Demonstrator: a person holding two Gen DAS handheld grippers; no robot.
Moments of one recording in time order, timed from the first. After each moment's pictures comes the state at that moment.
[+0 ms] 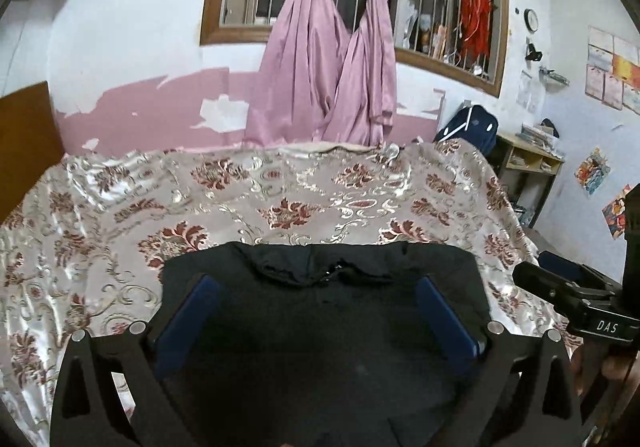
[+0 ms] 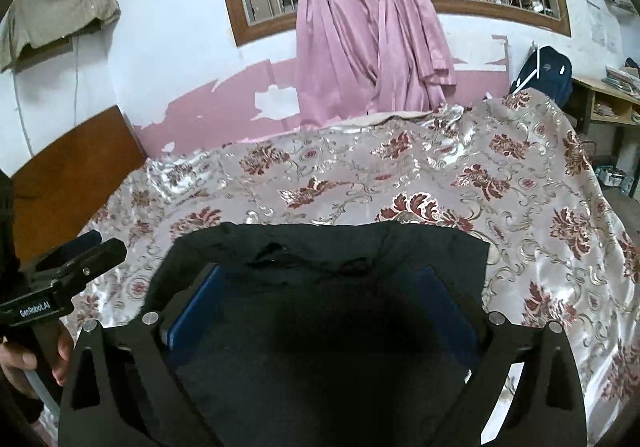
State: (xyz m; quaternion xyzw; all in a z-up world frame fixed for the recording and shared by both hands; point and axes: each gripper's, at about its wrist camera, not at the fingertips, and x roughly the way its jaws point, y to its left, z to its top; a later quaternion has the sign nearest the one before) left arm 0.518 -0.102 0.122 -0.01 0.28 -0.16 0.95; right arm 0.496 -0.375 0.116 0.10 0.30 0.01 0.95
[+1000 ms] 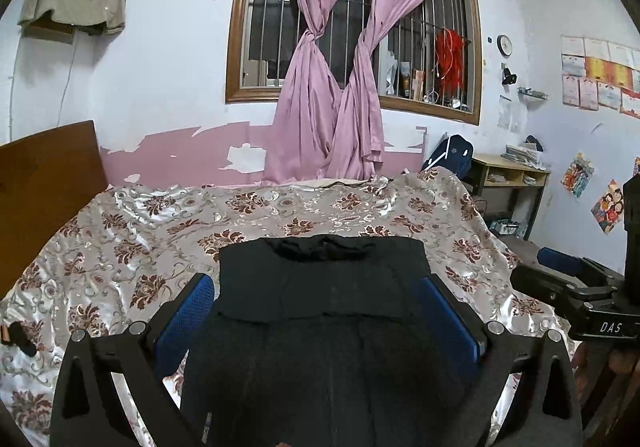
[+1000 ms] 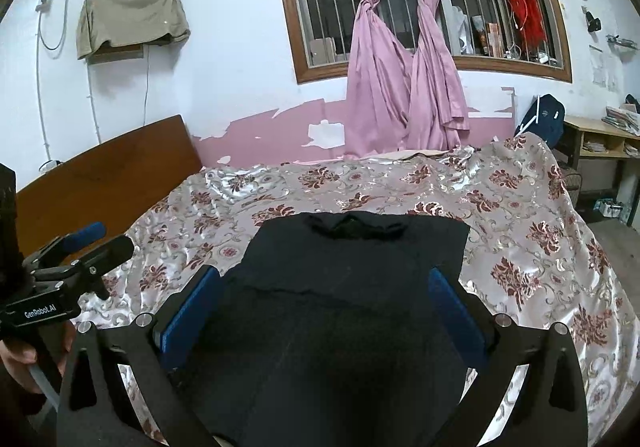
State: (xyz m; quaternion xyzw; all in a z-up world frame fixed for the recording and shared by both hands) left arm 0.247 -0.051 0.187 0.00 0.20 -0.13 0.97; right arm 0.234 -0.321 0.199 0.07 0.23 0.05 0.97
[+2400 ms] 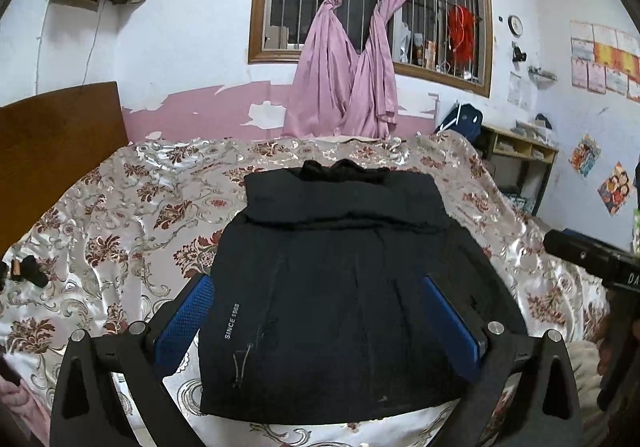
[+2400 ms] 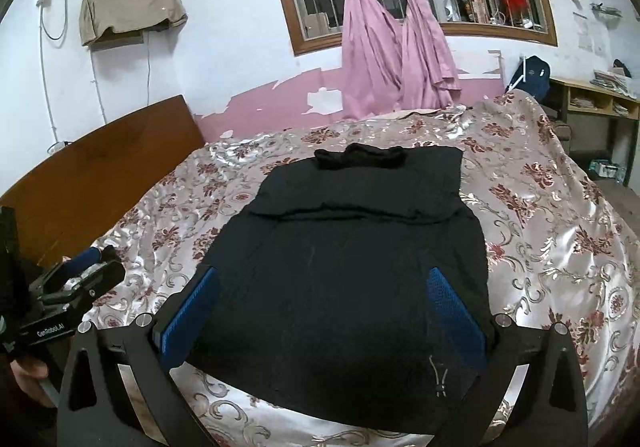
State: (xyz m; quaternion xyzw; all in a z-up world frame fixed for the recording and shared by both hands) left arm 0.152 -0.009 0.087 0.00 0.25 -0.11 0.96; right arm 0.133 -0.296 0.117 0.09 0.27 0.05 0.96
